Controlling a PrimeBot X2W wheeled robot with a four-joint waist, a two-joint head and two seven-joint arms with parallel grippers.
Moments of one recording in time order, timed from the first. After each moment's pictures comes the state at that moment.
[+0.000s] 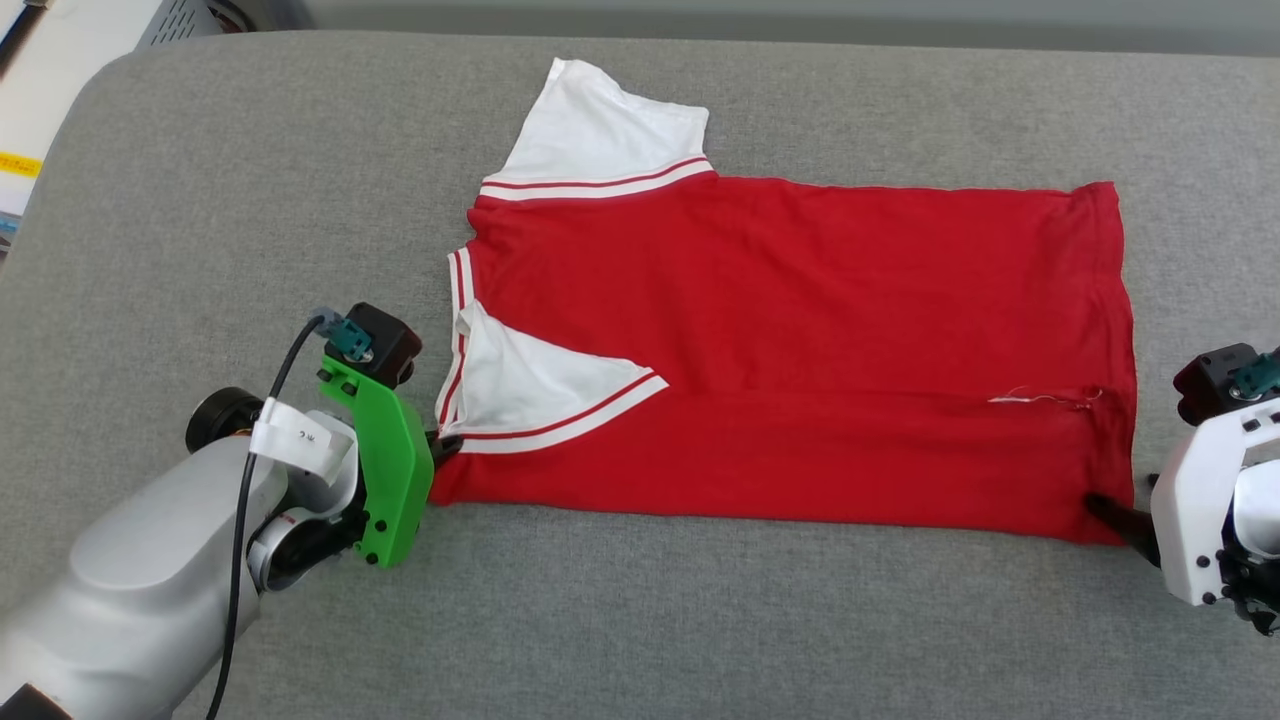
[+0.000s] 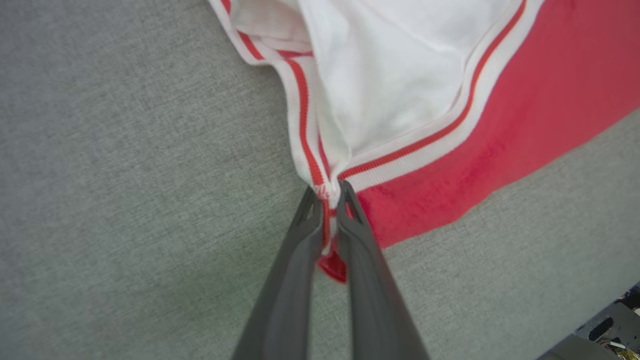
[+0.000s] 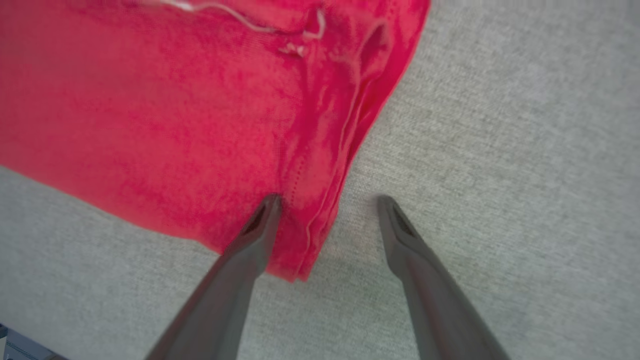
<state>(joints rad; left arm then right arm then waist) -0.77 0.68 -1.07 0.37 -1.05 -0.11 0.39 -0.34 -0.66 0.40 0.24 0.72 0.13 0.72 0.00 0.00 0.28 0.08</state>
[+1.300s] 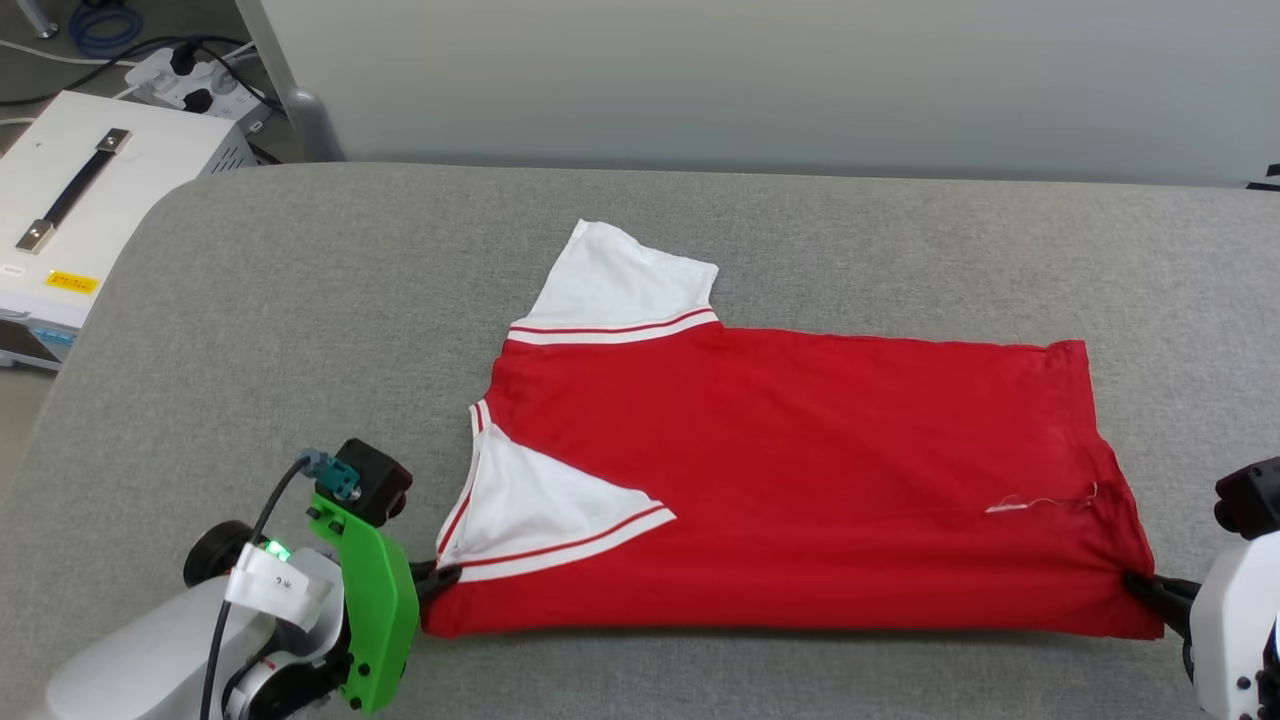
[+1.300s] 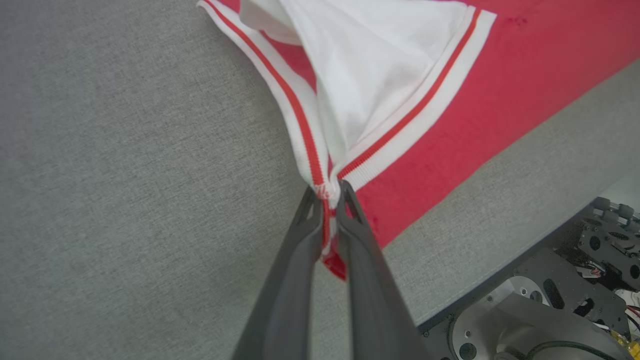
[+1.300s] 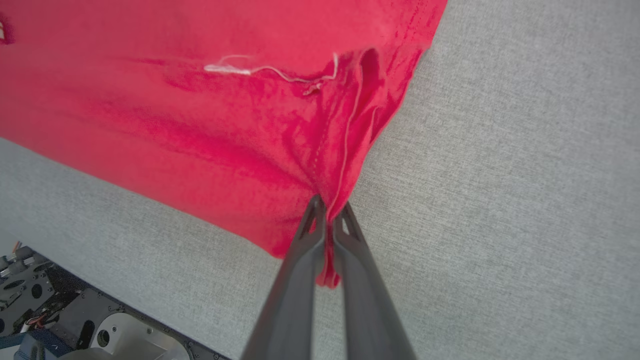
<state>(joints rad) -0.59 0.80 -1.12 0.19 -1.09 -0.05 0.30 -0.06 -0.71 0.28 0.04 0.78 0.13 0.57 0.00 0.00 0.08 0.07</state>
